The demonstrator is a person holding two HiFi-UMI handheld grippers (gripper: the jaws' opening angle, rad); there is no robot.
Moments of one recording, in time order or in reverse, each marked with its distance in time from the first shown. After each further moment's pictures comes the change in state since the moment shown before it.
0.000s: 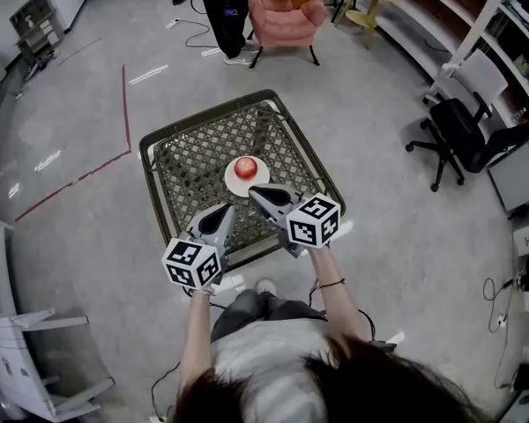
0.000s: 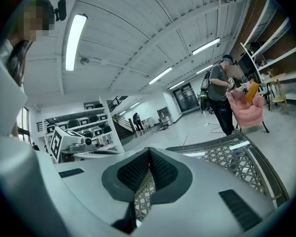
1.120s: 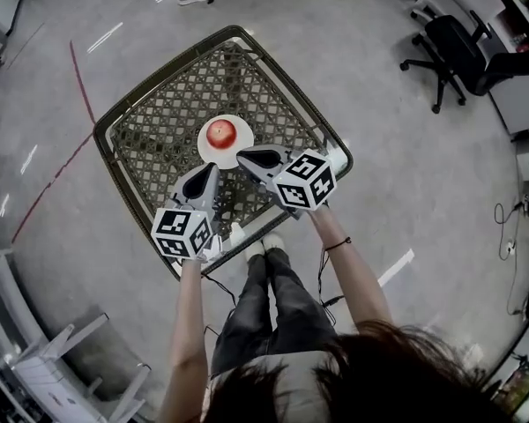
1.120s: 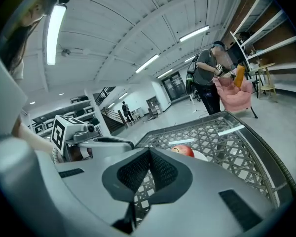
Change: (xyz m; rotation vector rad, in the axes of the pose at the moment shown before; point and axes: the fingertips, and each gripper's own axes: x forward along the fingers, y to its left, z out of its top) left arm 0.099 0.081 -0.069 0.049 0.167 -0.025; right arm 0.042 -0.108 -0.079 0.079 0.127 -0.105
